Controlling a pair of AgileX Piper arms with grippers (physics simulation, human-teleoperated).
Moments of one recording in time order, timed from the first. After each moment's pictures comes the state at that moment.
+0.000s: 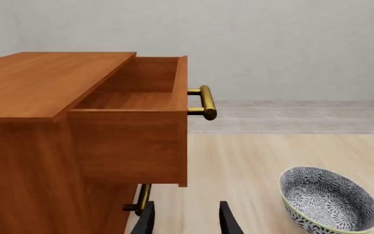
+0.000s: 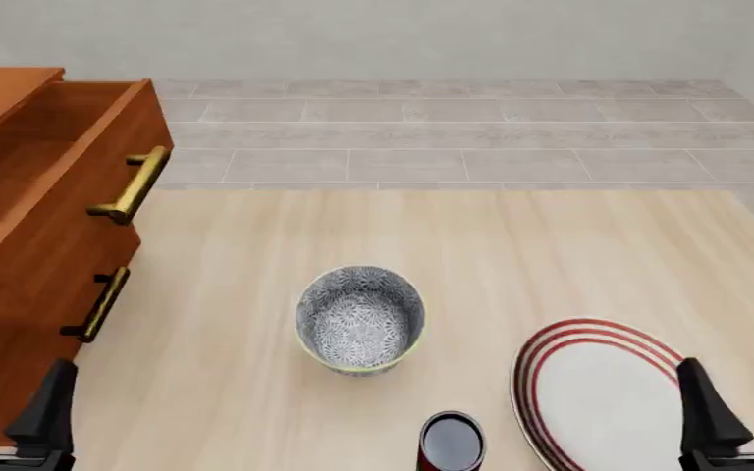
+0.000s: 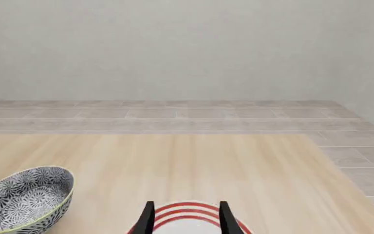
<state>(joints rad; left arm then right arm) 0.00 0.00 0.00 0.00 0.00 0.00 0.00 0.00 0.00 0.00</state>
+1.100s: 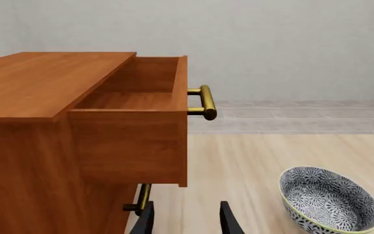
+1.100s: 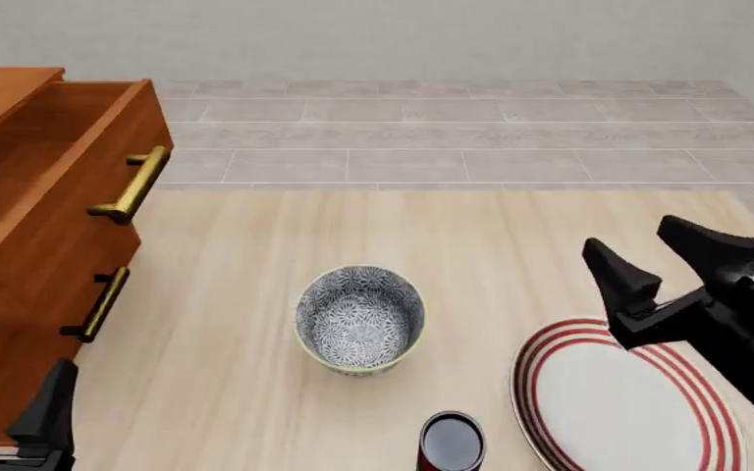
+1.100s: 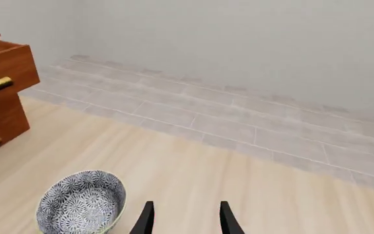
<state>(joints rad) 0.00 0.00 0.00 0.00 0.00 0.30 0.68 -0.43 -0.11 -0.09</state>
